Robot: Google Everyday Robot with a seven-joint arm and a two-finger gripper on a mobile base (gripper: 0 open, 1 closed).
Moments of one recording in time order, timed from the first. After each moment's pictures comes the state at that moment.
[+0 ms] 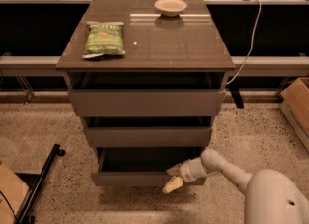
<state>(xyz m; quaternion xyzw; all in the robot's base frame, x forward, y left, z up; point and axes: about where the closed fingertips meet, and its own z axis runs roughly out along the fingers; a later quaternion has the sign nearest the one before) 0.585 -0.102 0.221 -0.46 0.80 0.32 0.23</state>
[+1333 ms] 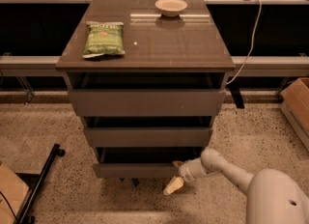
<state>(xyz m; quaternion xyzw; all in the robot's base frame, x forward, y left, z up) 0.584 -0.096 0.226 -0.46 0.80 0.32 0.23</state>
